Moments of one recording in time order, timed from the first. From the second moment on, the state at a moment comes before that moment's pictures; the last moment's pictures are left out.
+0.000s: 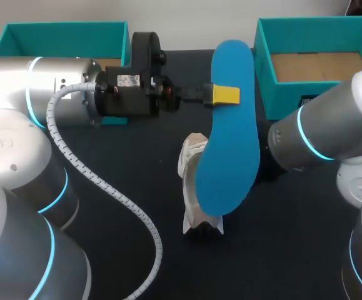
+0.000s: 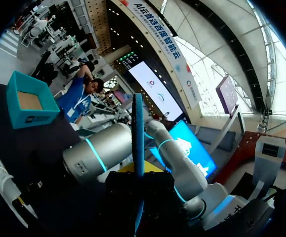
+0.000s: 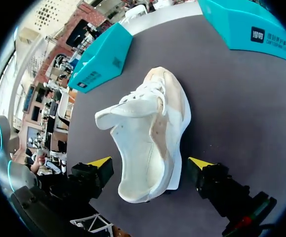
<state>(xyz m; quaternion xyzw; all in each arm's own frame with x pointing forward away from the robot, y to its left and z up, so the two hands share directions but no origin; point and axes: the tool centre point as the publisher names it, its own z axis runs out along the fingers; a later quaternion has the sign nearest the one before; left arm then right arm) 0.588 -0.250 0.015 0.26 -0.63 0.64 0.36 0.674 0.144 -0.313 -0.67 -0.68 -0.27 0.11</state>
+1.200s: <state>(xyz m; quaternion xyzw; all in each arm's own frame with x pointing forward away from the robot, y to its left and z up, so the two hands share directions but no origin) 0.588 -0.250 0.015 0.26 -0.63 0.64 0.36 0.696 0.135 -0.223 -0.61 -0.57 -0.44 0.33</state>
